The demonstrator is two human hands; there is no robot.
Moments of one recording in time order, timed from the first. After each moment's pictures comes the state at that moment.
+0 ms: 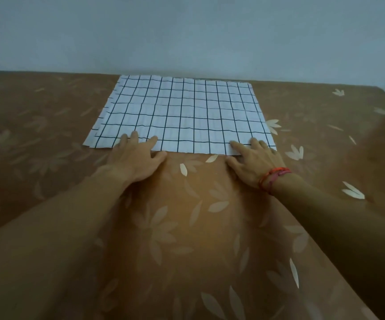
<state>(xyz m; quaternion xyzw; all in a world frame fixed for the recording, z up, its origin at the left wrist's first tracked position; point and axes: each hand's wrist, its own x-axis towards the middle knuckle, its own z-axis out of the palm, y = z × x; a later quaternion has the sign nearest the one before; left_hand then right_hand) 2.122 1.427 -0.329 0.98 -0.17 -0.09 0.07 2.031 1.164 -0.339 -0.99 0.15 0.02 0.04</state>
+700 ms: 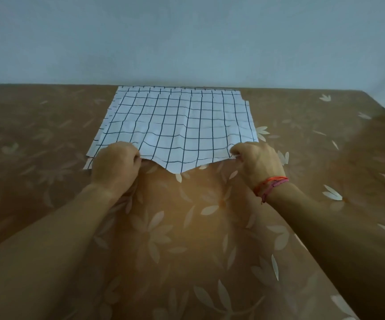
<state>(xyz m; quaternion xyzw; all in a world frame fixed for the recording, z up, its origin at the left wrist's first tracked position) 2.107 1.452 -0.309 0.95 -0.22 0.14 0.17 2.009 1.167 -0.294 -0.98 0.10 -0.14 0.09</state>
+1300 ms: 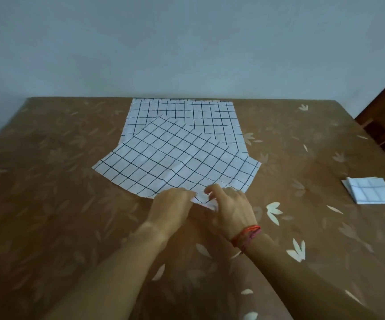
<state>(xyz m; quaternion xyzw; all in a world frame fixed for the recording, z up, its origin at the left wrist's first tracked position) 1.947 1.425 -0.248 0.93 -0.31 -0.04 0.19 1.875 1.274 -0.243 -0.97 0.05 -0.12 0.18</state>
